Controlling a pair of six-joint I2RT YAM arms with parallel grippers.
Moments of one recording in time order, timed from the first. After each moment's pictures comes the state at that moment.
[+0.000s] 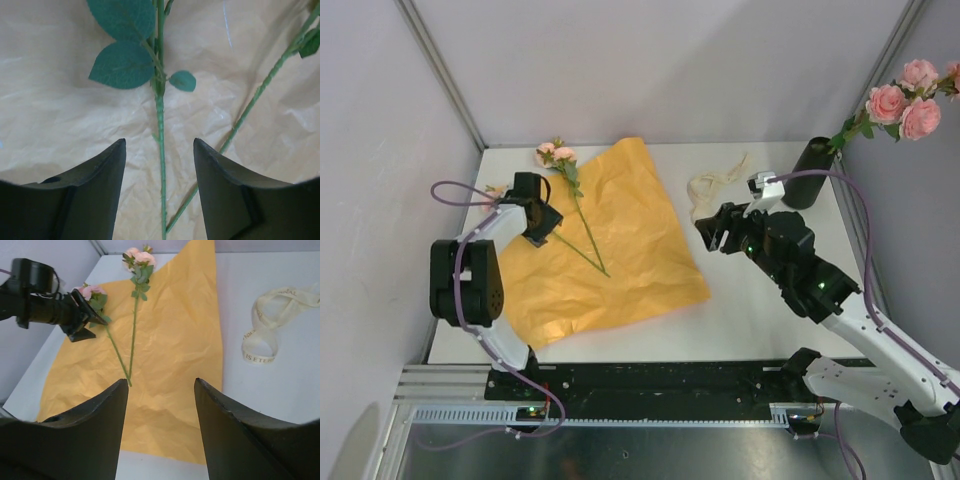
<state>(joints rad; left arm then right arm) -0.03 1.68 1.11 -0.48 -0.15 -0.90 0.72 0.89 0.96 -0.25 0.19 0.40</state>
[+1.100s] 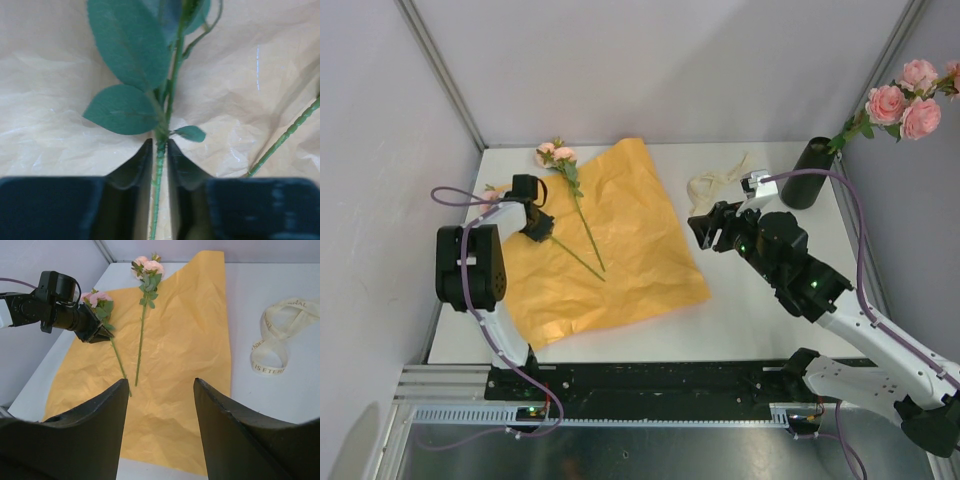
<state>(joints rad) 0.02 1.83 1.16 -0.42 -0.17 -0.94 0.78 0.92 0.96 -0.18 0.22 0.39</state>
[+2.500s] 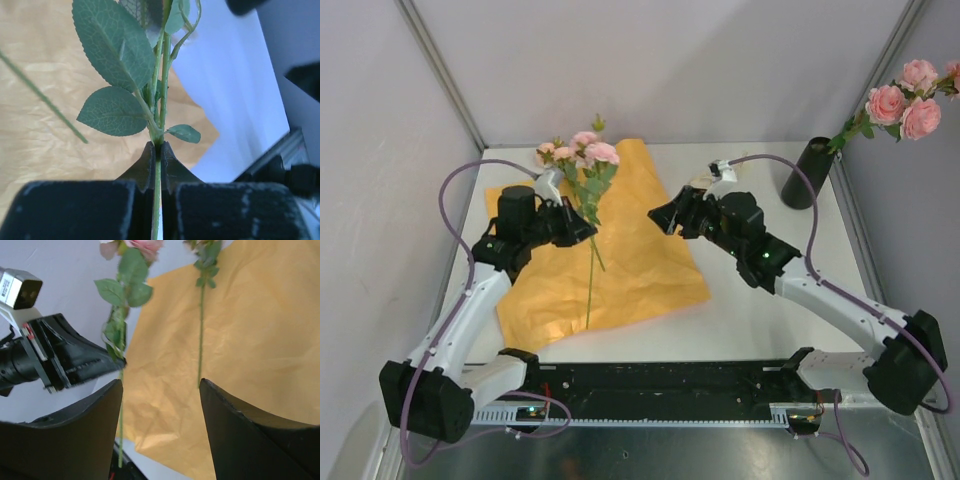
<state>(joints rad) -0.21 1.08 0.95 -0.40 0.42 -0.43 0.73 1.20 0.97 0.08 0.00 0.70</state>
